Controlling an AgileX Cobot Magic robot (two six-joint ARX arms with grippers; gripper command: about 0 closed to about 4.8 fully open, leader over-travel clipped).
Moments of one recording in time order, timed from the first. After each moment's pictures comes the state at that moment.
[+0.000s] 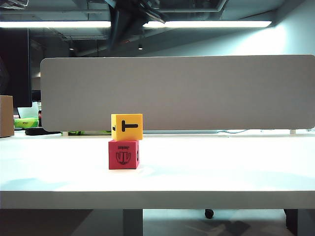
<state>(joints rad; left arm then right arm) 0.04 0.72 0.69 -0.29 0.82 -0.06 0.79 1.99 2.12 -0.99 0.00 0.05</state>
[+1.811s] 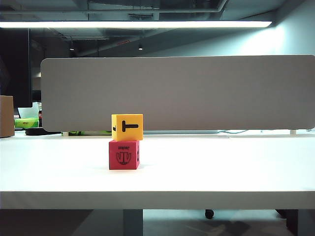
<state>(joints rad) 0.04 0.00 0.22 -0.07 0.13 -0.04 0.97 0.80 0.82 0.04 0.39 -0.10</state>
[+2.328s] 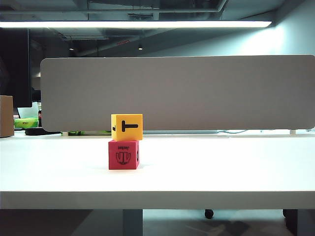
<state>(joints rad) 0.04 0.01 0.00 0.04 0.16 -0.02 0.97 0.62 0.82 -0.28 0.47 -0.04</state>
